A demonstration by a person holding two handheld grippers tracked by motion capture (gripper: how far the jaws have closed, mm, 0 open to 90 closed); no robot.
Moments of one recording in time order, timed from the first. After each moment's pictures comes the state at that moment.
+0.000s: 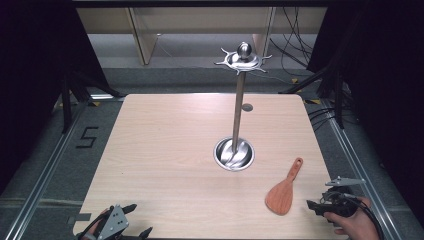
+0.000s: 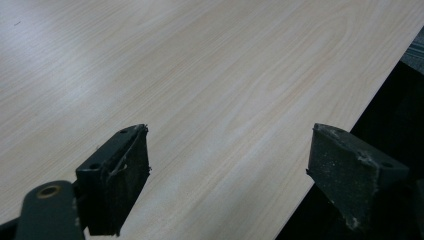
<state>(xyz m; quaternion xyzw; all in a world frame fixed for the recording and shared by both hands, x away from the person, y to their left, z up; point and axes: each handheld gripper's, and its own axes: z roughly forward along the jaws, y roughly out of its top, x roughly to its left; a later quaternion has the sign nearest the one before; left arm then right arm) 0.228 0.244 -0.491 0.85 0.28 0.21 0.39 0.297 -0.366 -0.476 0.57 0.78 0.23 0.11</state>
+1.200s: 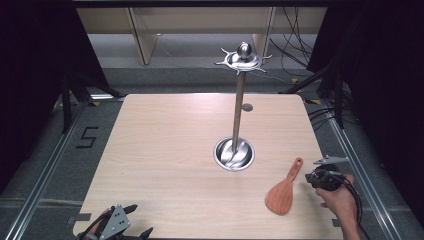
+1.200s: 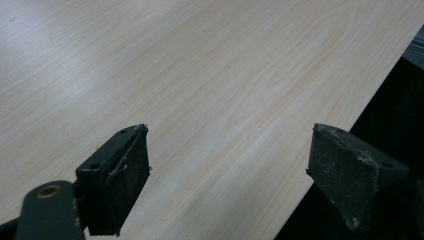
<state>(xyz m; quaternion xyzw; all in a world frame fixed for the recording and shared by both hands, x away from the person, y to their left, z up) 0.229 0.241 -0.494 0.85 0.29 0.21 0.39 0.357 -0.350 -0.471 0.54 0.79 0.23 0.18</state>
